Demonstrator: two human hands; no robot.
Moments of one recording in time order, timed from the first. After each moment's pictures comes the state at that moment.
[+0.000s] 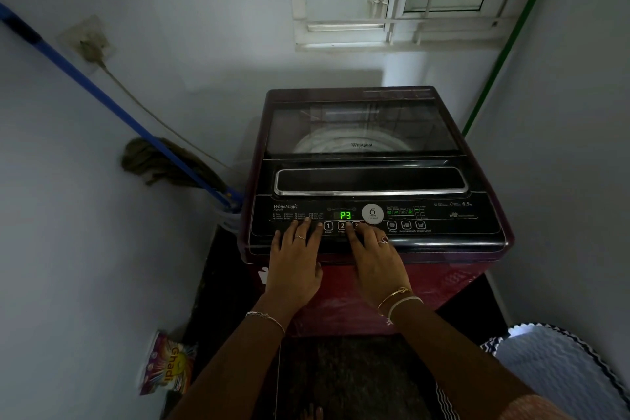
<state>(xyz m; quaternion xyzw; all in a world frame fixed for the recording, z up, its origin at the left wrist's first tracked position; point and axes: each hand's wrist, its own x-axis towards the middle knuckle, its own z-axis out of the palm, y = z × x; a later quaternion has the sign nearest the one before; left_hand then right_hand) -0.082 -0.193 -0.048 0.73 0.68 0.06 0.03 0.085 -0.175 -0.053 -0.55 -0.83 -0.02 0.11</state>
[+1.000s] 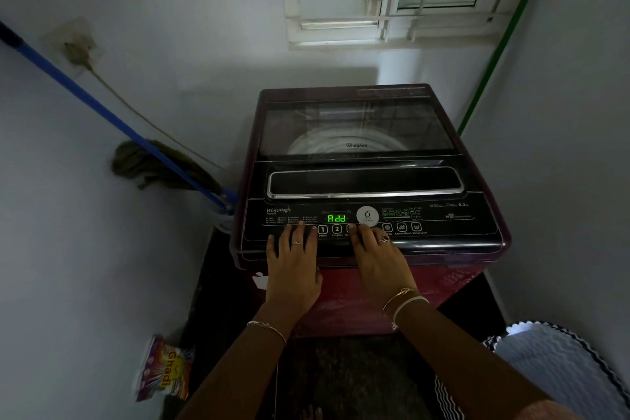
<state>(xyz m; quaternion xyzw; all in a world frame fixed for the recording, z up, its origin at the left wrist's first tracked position) -0.070 -0.191 -0.054 0.71 0.70 0.06 0.00 0.097 -0.165 -0.047 -0.54 -0.84 -0.06 0.04</state>
